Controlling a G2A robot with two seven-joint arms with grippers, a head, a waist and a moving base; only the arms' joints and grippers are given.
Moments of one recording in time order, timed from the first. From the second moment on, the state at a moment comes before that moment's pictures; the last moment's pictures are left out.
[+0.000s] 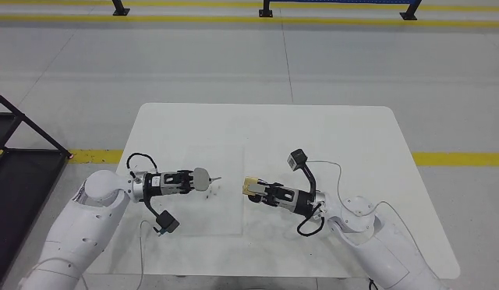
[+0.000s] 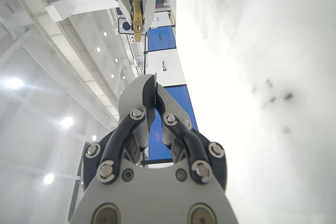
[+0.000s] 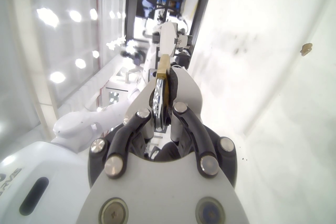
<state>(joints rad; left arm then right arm) 1.26 -0.91 -1.25 -1.38 2.56 0.25 1.29 -1.33 -1.05 0.95 -1.69 0.41 -0.23 0.70</state>
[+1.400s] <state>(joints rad) 1.27 -0.90 -1.21 -1.45 2.51 0.35 1.40 -1.30 -1.07 0.91 -1.69 0.42 -0.25 0.79</state>
